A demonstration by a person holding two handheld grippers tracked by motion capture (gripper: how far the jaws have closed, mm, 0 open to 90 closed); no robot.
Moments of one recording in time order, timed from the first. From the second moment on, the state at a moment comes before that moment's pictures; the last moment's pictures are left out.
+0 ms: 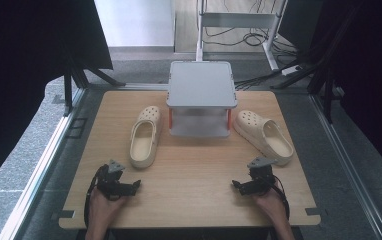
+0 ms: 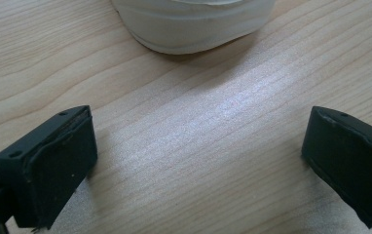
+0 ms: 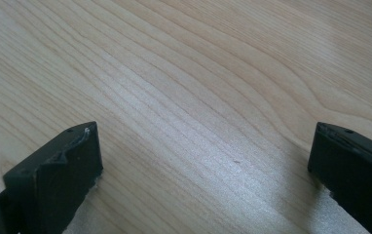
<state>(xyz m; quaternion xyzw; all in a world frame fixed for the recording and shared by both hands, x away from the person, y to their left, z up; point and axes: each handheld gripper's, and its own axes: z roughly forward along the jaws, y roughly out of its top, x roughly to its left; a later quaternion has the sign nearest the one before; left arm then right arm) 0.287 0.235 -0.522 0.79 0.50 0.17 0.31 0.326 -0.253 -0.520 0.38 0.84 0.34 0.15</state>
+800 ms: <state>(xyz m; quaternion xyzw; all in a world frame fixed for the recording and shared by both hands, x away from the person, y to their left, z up) 0.287 0.235 -0.522 0.79 0.50 0.17 0.31 0.323 -0.254 -0.519 0.40 0.84 0.35 0.15</state>
